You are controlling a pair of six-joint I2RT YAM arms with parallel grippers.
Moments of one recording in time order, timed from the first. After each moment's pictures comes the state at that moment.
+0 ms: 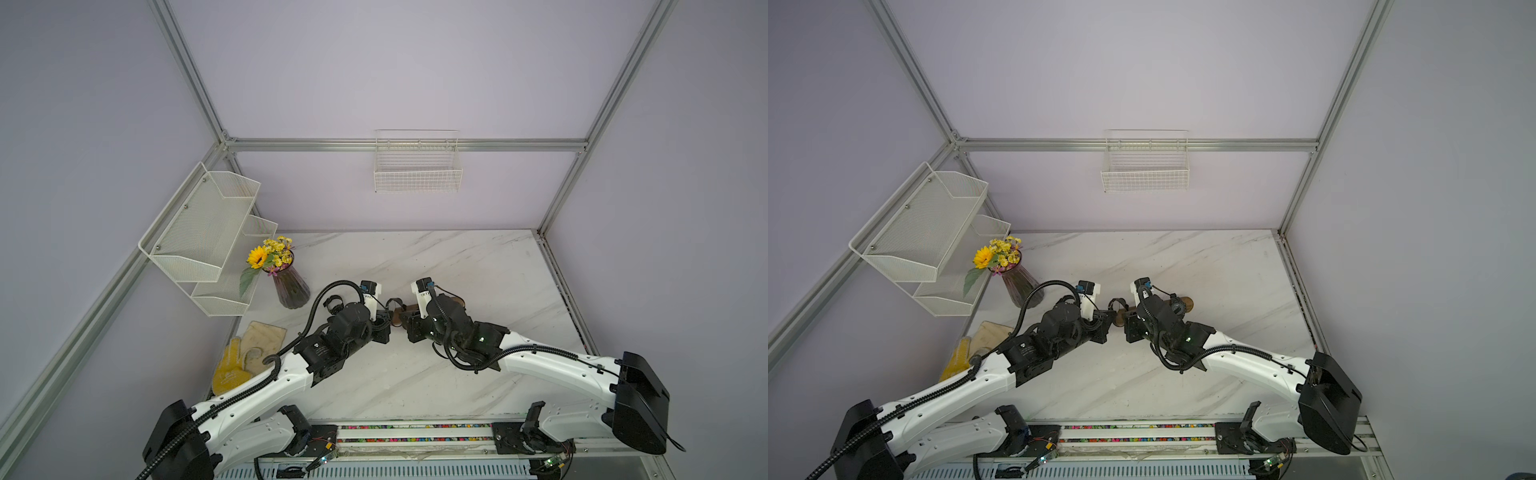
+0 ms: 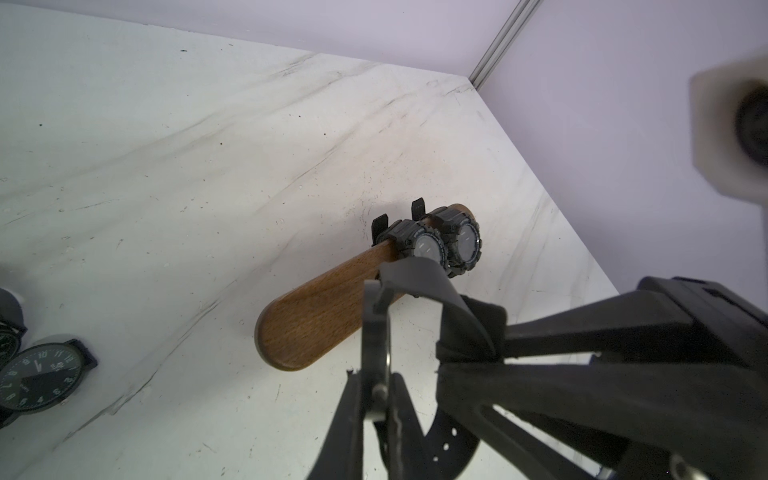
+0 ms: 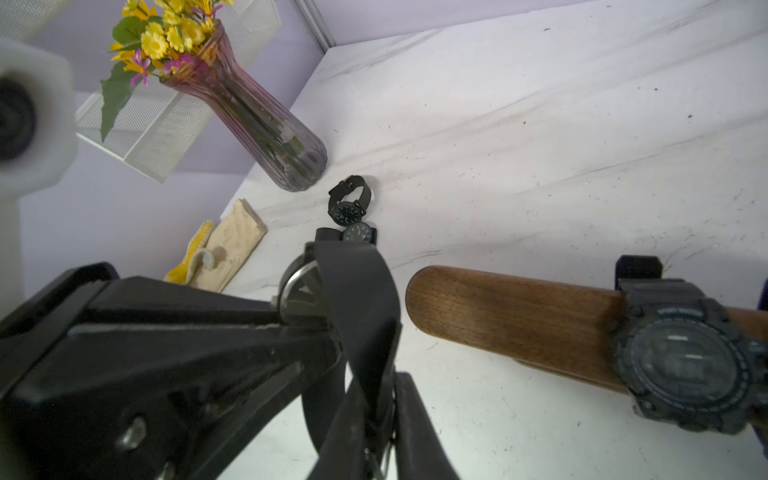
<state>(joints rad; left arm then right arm) -0.77 1.04 0.70 -0.13 -0.12 -0.51 0.95 1.34 0.91 -0.08 0.16 0.59</state>
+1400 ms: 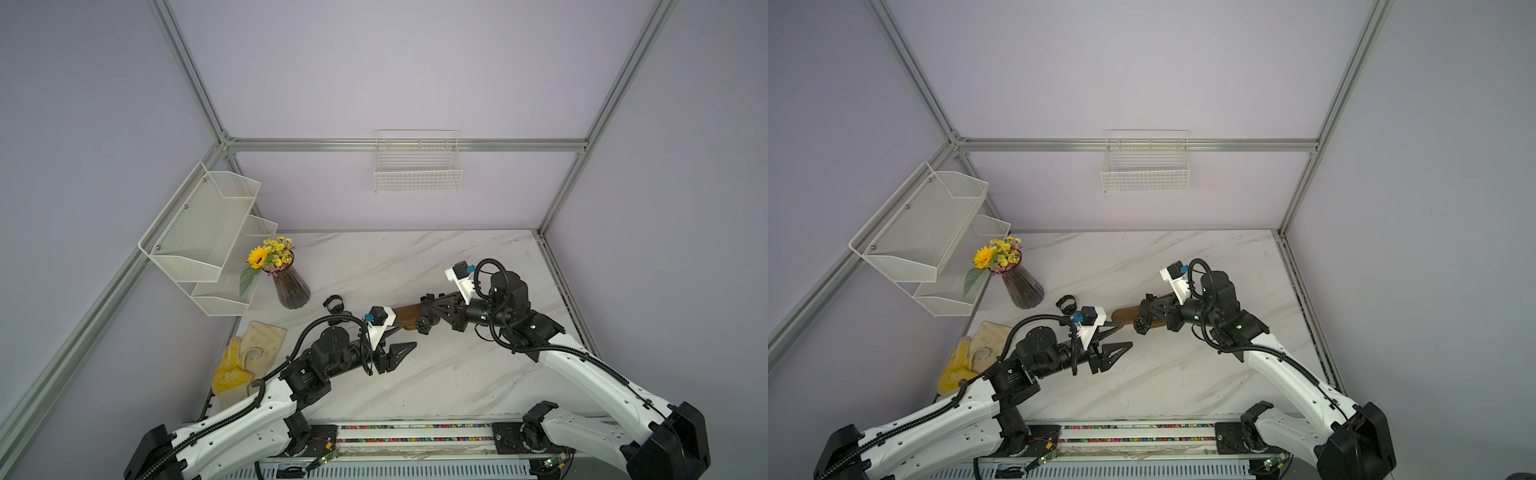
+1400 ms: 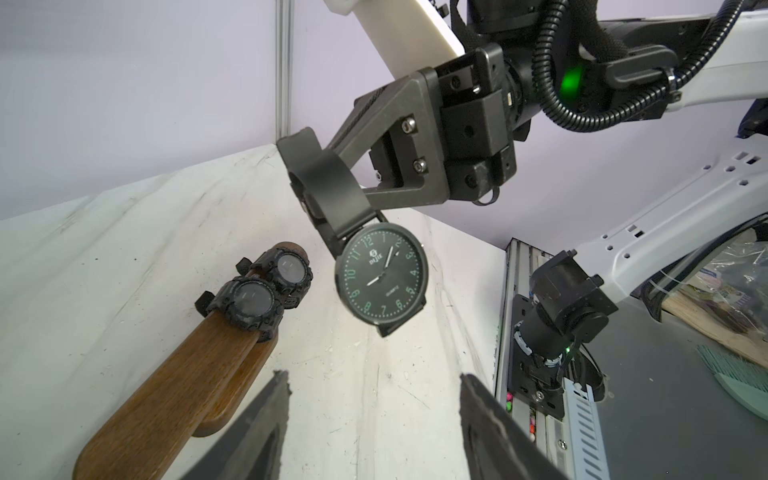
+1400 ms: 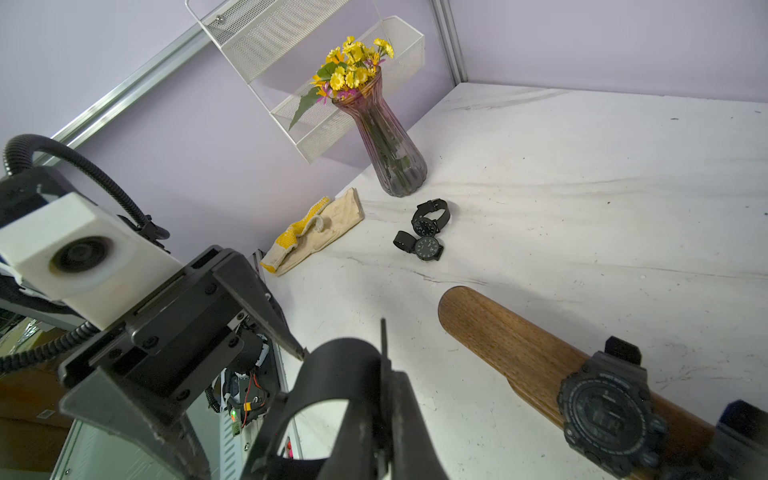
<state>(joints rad) -0.86 0.85 0.49 0.22 0.26 -0.18 0.51 1.09 0.82 -0.10 -0.63 0.25</state>
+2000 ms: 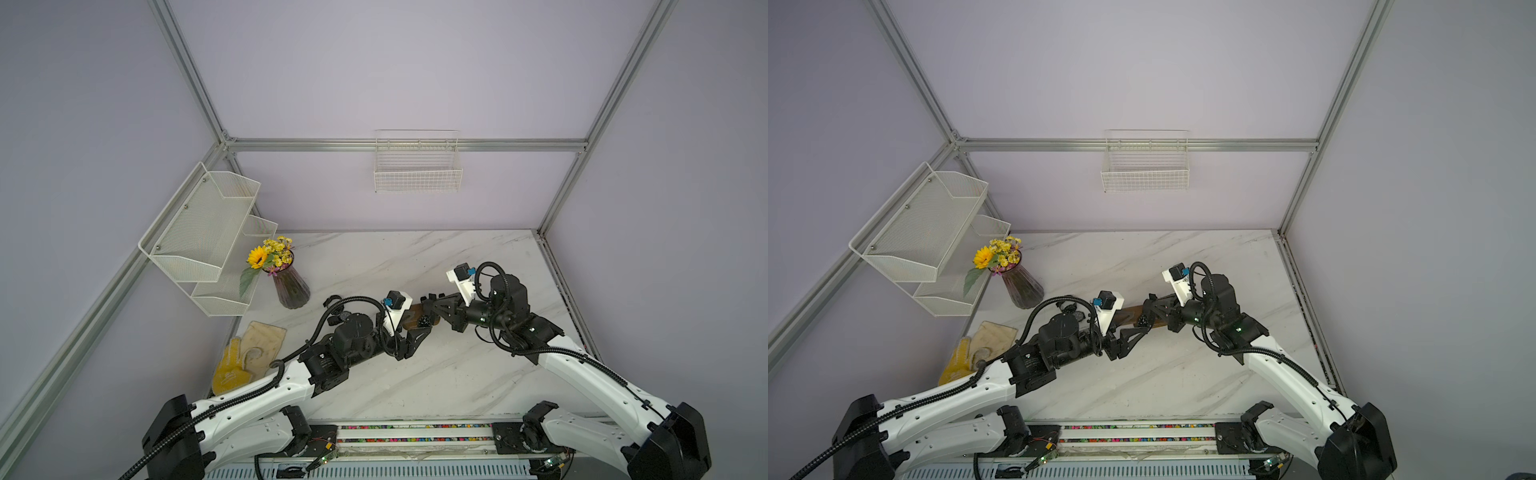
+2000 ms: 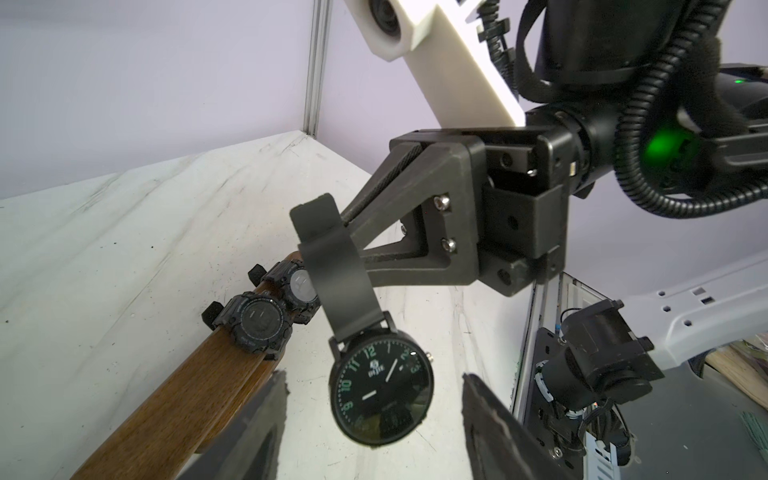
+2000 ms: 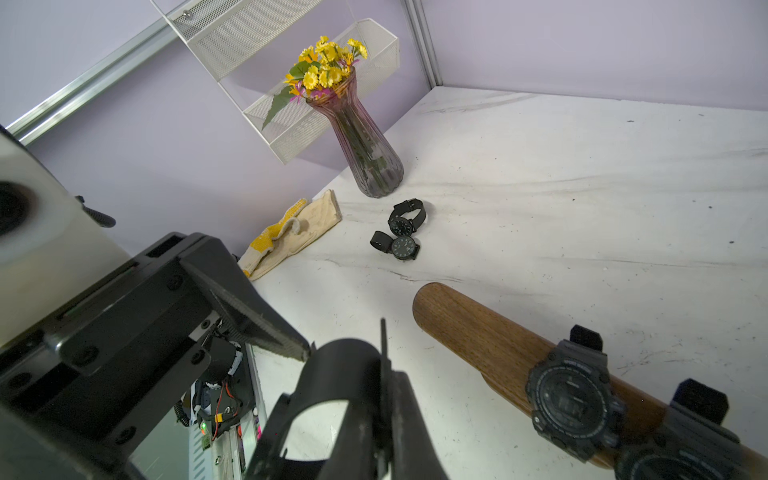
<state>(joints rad) -0.92 1.04 0.68 0.15 0.08 -0.26 0.51 1.08 0.79 -0.07 -0.56 0.24</state>
